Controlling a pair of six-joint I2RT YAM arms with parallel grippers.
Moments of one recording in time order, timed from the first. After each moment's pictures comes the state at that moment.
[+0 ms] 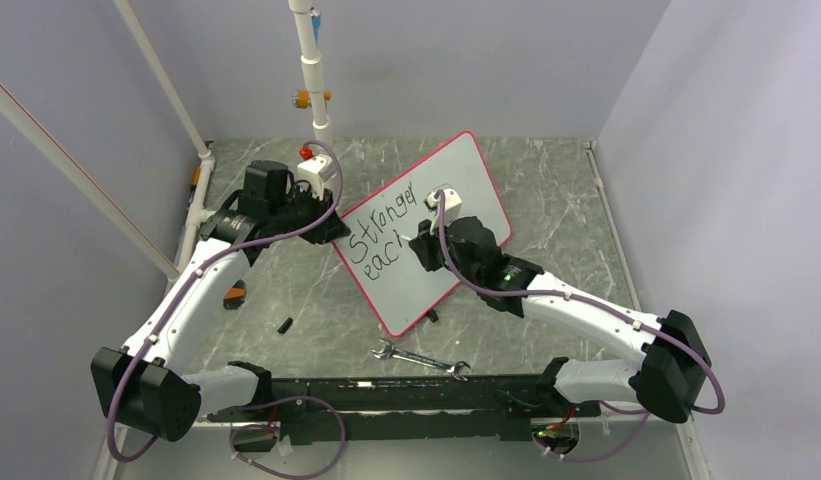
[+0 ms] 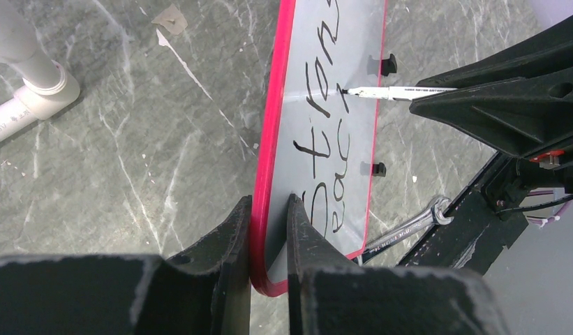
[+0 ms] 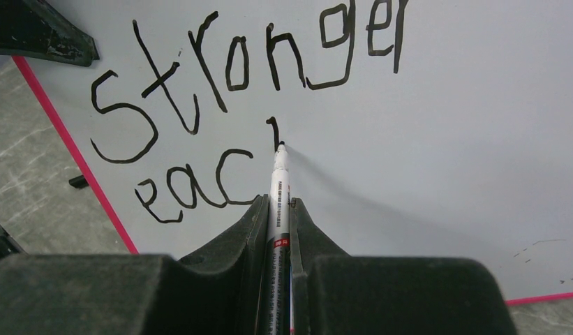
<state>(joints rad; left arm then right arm) -0.31 1.20 1.15 -0.59 0.47 -0.04 0.87 1.21 0.86 0.01 0.18 0.23</state>
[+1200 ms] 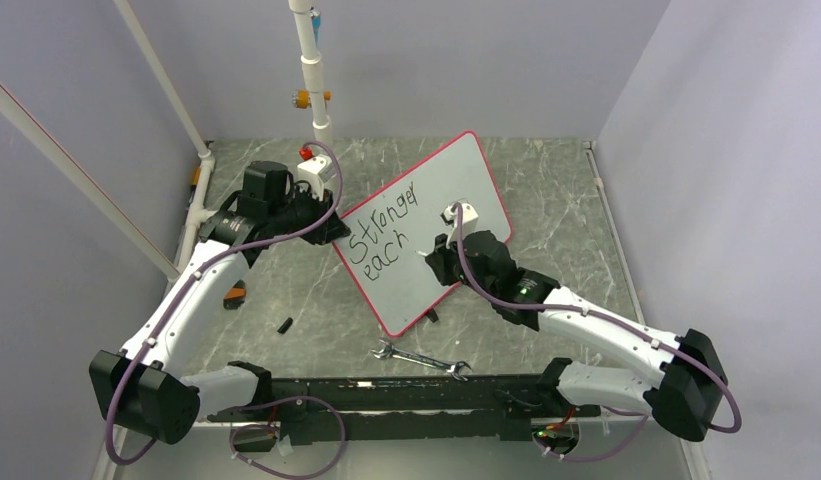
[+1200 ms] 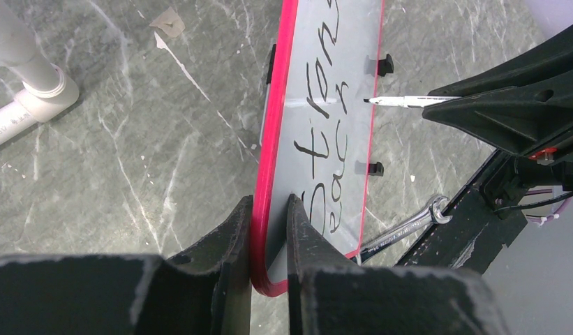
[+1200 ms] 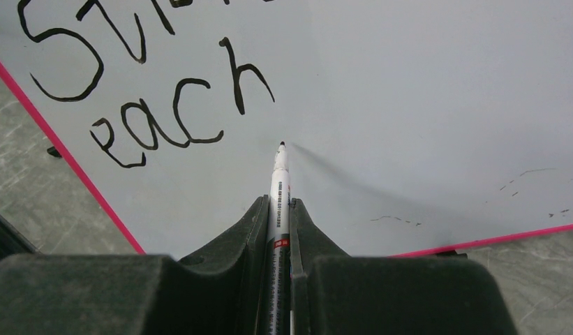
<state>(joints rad) -0.31 1.19 1.15 -0.59 0.47 -0.04 0.86 1.09 0.74 -0.07 0.19 0.28</state>
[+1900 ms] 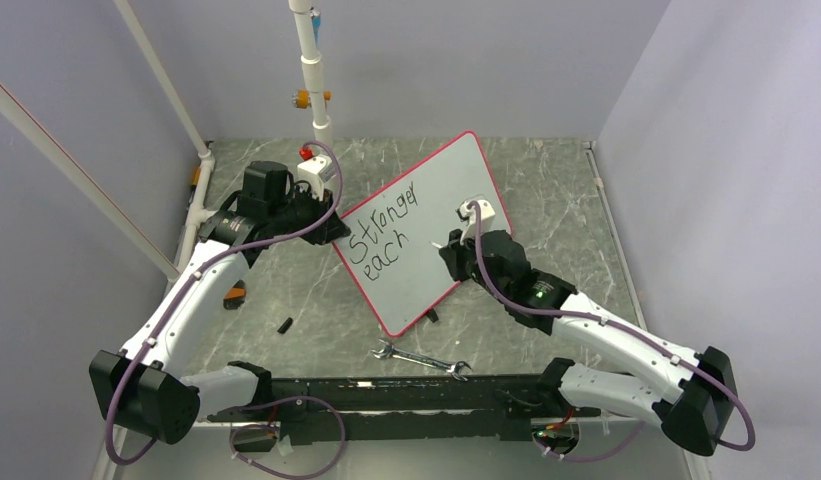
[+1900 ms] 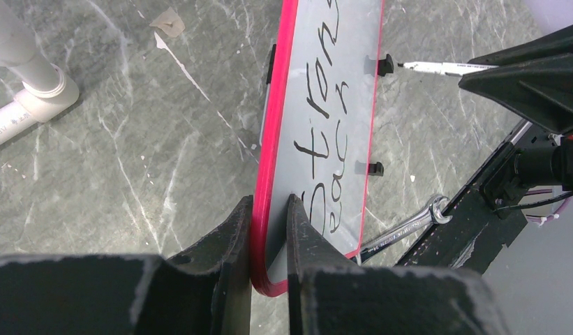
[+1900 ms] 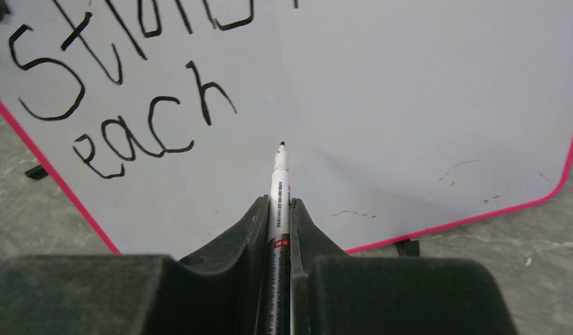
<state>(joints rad) -0.31 1.19 1.15 -0.59 0.47 -0.04 0.84 0.99 0.75 -0.14 0.26 0.26</state>
